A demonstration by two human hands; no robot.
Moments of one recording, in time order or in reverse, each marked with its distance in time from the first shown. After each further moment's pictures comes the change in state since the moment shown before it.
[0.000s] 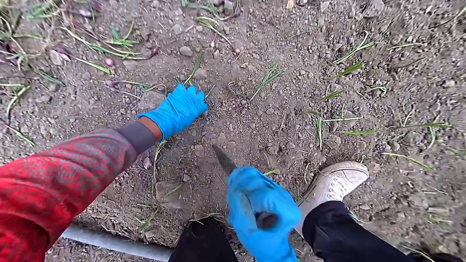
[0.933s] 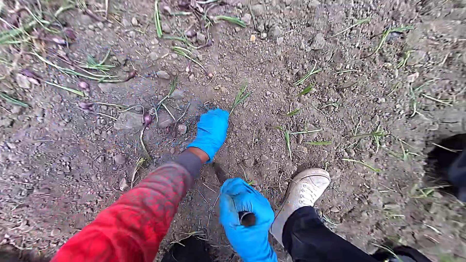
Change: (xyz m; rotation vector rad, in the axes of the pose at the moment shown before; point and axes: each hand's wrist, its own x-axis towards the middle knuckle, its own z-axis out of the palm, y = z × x) left_hand 0.082 0.108 -0.046 -0.699 0.169 -0.366; right_hand 0.030 -0.022 -0.008 -0.071 0.104 0.017
